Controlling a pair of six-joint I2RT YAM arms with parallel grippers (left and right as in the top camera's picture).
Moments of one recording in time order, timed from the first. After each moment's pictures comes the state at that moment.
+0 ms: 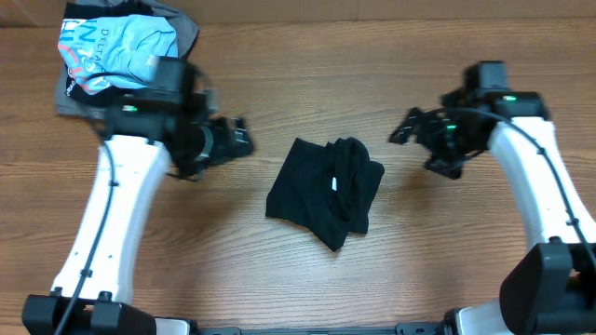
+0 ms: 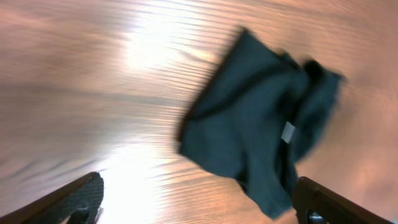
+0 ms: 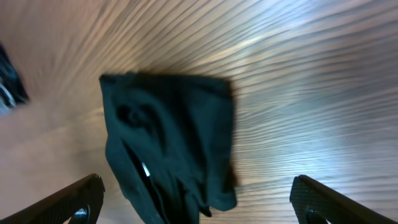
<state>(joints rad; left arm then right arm) -0.11 1.56 1.48 -1.21 0.31 -0.42 0.01 1.67 1.39 -1.10 -0.43 0.47</state>
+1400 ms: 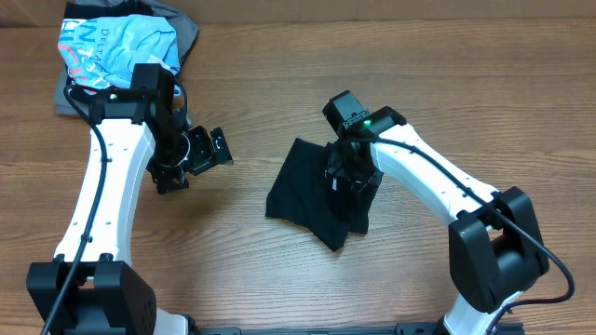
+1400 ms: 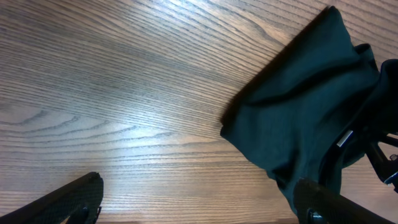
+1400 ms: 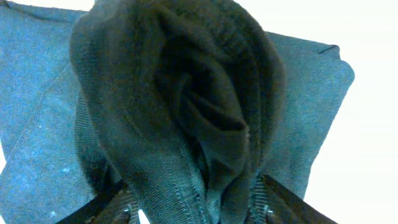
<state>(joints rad) -0.01 1.66 1.47 -1.34 0.28 -0.41 0.51 1.88 1.39 -0.98 0.00 0.75</state>
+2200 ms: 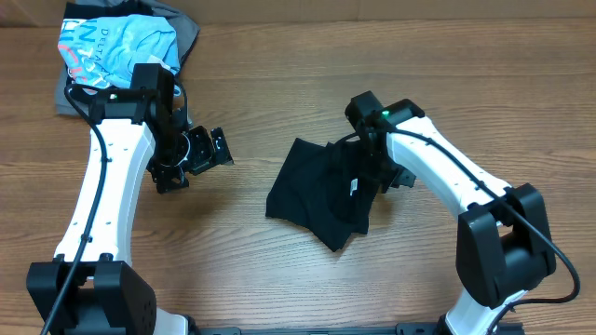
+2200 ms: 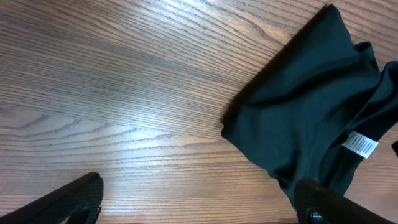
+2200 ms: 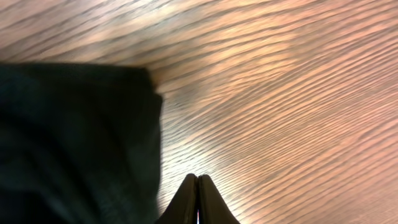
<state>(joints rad) -0.01 1.66 1.47 -1.33 0.28 -0.39 0.42 1.88 1.39 -1.18 0.25 0.78</state>
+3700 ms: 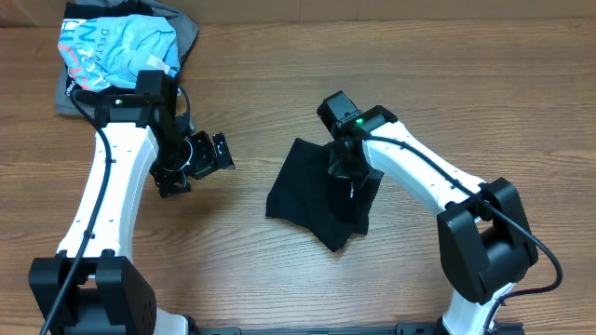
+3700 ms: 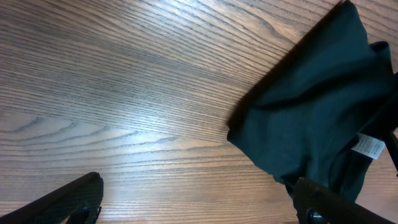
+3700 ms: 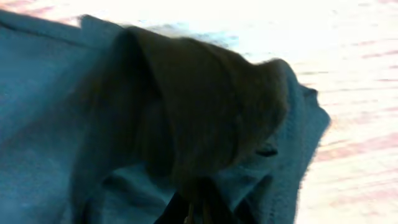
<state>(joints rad) -0.01 1.66 1.41 -1.29 0.28 -0.39 0.52 1.93 1.42 -0.99 0.11 0.64</state>
